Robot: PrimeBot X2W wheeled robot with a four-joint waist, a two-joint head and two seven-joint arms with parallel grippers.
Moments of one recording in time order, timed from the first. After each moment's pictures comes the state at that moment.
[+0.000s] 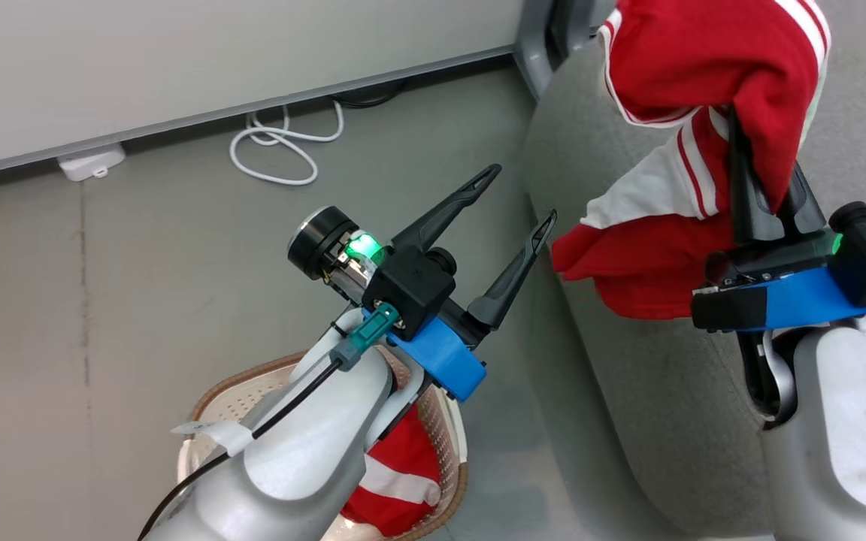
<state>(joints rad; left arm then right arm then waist) -0.68 0.09 -0.75 0.41 -0.29 -0.11 -0.26 -0.49 -0.05 -0.03 0.18 0.00 0.13 -0.26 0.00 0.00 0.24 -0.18</state>
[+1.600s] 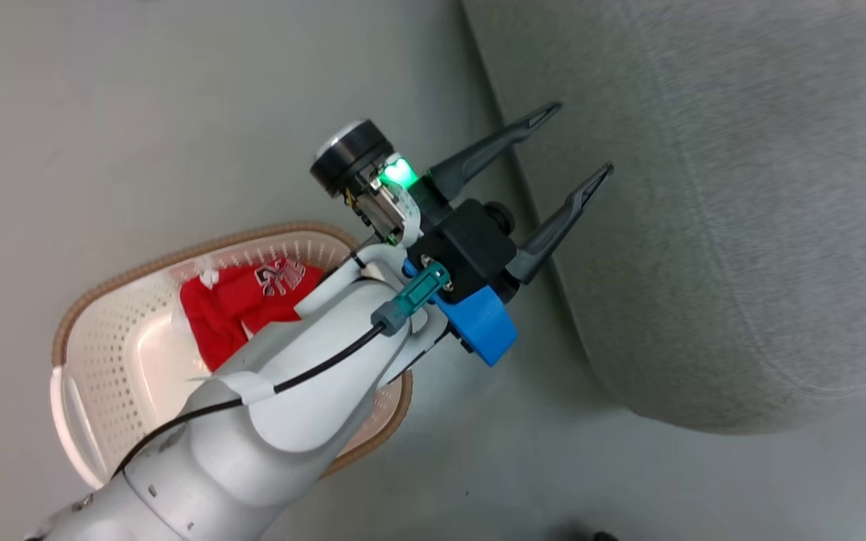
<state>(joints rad) -0.86 0.13 -0.87 0.38 -0.24 -0.12 -0.23 -1.00 -0.37 -0.42 0.18 0.04 0.13 -0.26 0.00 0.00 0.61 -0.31</state>
